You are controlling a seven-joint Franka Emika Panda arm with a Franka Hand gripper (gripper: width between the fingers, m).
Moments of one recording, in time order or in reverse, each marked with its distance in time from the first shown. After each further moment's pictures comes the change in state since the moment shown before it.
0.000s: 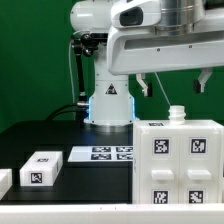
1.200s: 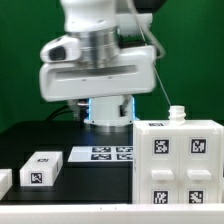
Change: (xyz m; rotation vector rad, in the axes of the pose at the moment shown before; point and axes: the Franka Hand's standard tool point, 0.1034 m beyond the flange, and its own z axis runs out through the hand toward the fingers) arm -0.059 0.123 0.055 -0.018 0.079 -0.035
